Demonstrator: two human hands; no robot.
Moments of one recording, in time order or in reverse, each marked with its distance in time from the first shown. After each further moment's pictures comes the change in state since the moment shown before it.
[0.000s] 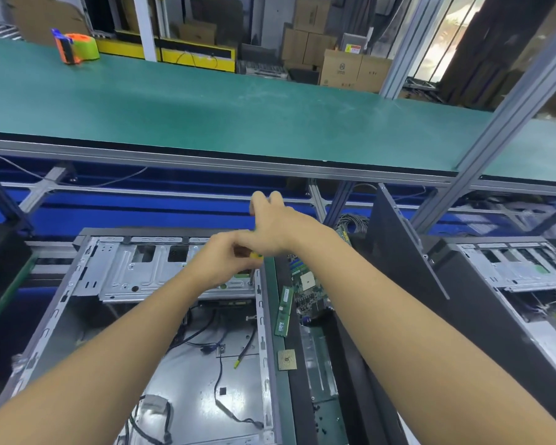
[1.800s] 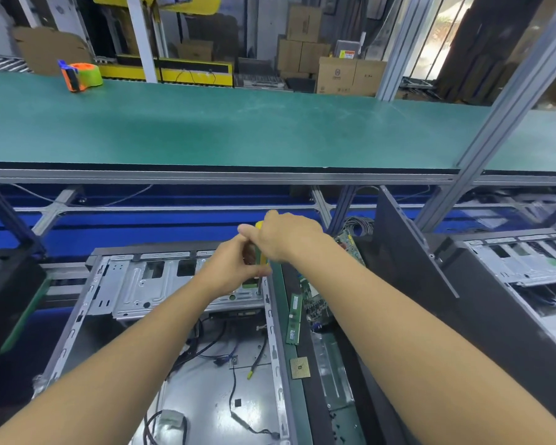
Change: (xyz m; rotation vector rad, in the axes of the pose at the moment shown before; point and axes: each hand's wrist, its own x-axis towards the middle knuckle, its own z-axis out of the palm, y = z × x) left_hand 0.008 0.003 -0.004 0.149 0.028 0.008; right_hand 0.001 -0.008 -0.003 -0.089 0.005 0.191
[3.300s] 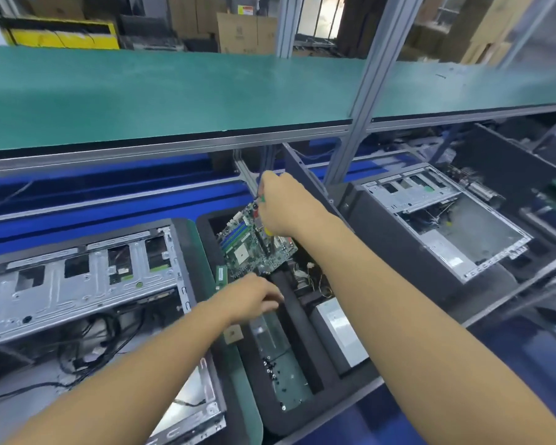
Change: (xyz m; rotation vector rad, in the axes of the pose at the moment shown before) left_hand -0.019 0.058 0.173 0.435 -0.651 0.449; right_hand -0.068 0.135 -0.001 0.196 0.245 0.130
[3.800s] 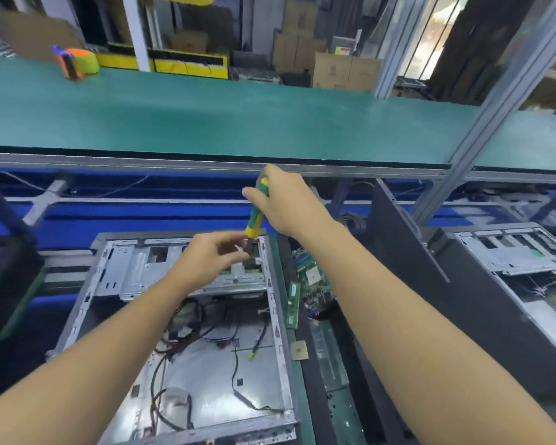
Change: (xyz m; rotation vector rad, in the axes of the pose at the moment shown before) left_hand -0.157 -0.118 -0.086 -0.535 0.786 -0.319; right_hand 0.023 -0.146 0.020 0.228 0.093 -0.338
